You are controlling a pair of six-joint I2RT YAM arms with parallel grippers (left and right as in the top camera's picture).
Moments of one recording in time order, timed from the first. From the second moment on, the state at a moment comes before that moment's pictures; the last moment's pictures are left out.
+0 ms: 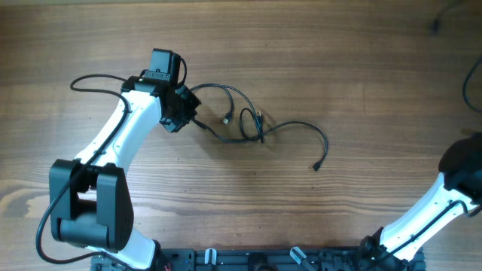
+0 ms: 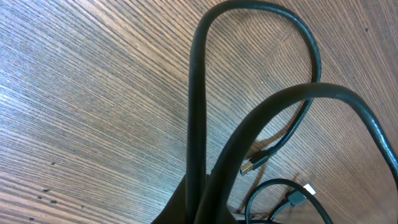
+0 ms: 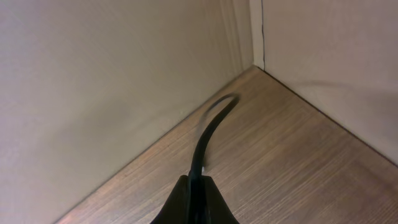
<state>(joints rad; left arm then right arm) -0.17 1.74 1.21 -0.77 0.15 -0.90 -0.57 2.19 2.43 -0.83 -0.13 0.26</state>
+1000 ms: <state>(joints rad) -0.18 1.73 1.45 -0.71 0.54 -0.63 -0.02 2.20 2.44 -1.49 -0.68 -0.09</state>
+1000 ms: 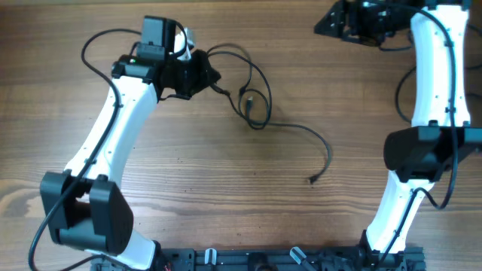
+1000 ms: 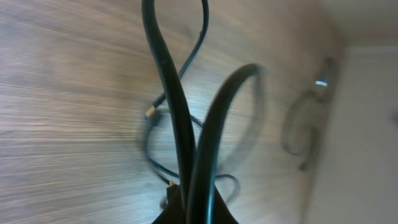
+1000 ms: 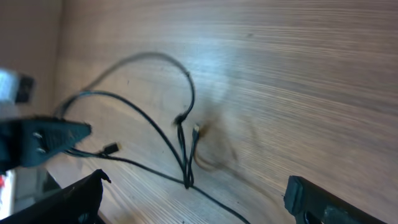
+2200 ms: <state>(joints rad) 0.00 1.67 1.47 -1.03 0.34 -0.84 0.41 2.23 2.44 -1.44 -0.44 0.01</state>
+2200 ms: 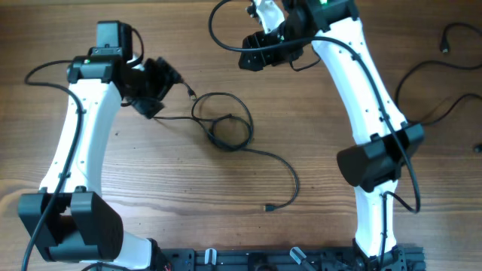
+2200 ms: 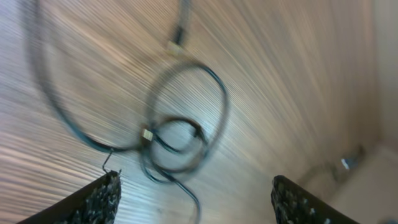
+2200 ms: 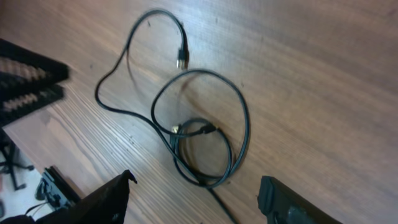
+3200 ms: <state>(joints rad) 0.03 1.72 1.47 -1.08 0.18 -0.88 0.61 2.38 1.91 -1.19 -0.17 0.34</state>
